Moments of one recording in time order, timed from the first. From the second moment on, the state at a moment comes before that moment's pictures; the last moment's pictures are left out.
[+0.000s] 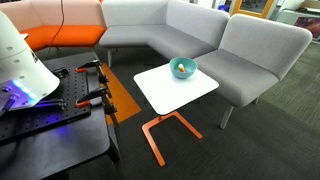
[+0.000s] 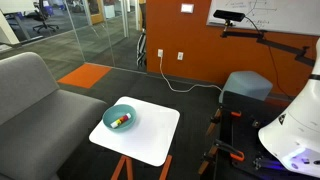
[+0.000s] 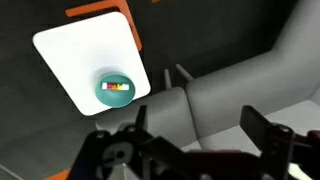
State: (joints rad) arm 0.12 -0.63 0.30 -2.36 0.26 2.06 0.48
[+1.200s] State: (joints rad) arm -0.16 -0.06 0.35 -2.32 -0.28 2.52 1.17
